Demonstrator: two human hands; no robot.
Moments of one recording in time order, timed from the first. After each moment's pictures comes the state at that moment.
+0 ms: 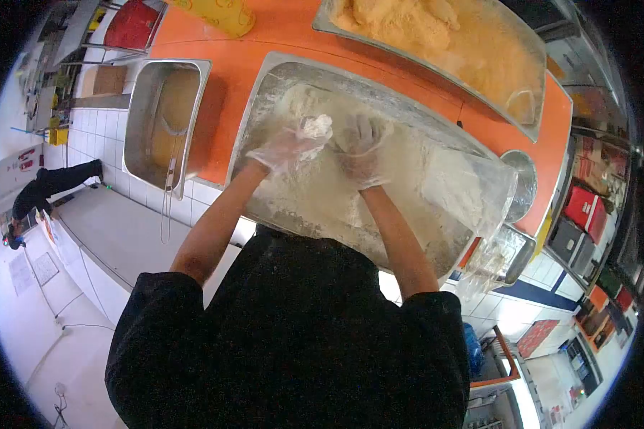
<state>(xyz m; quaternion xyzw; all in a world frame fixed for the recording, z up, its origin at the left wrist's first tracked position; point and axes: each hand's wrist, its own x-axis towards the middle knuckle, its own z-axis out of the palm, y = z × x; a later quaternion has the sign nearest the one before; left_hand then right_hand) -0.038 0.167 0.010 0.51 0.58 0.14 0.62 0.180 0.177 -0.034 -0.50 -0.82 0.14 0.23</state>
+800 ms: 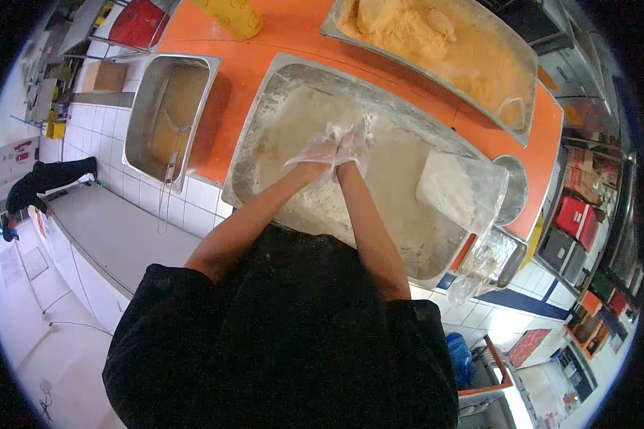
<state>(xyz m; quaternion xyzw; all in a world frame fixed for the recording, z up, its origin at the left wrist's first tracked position) 0.037 0.145 -0.020 0.71 0.64 0.10 0.29 0.133 0.181 0.007 -0.76 -0.33 0.51 0.22</state>
